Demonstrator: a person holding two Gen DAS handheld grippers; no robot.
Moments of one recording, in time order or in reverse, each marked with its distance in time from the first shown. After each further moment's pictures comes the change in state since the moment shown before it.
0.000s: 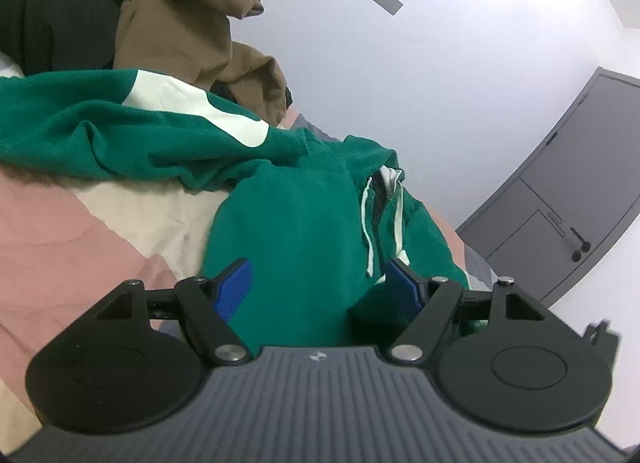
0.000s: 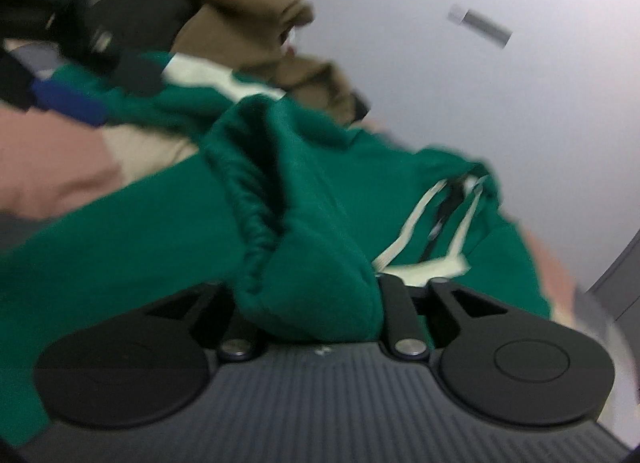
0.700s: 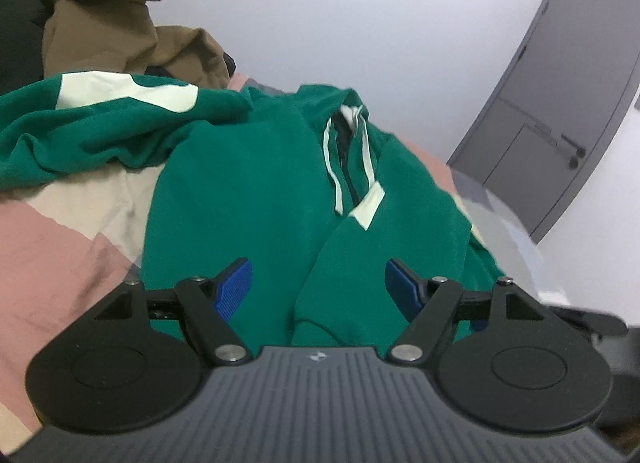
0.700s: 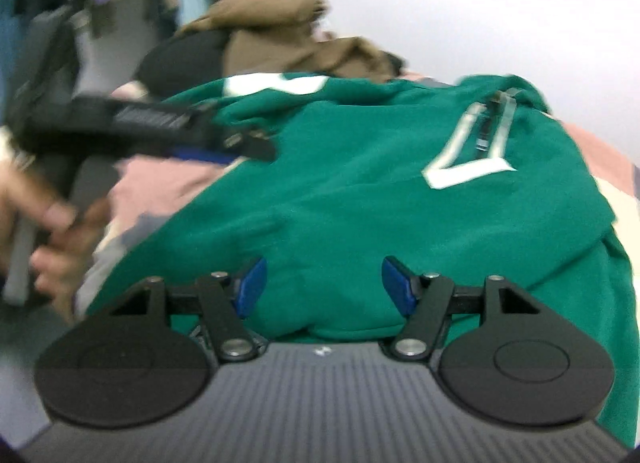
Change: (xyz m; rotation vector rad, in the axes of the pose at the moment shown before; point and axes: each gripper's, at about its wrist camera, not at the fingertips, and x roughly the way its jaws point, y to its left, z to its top) left arm 0.026 -0.054 -0.045 0.257 0.117 0.003; right arm -0.094 -0.030 -0.052 0.310 0.051 0.266
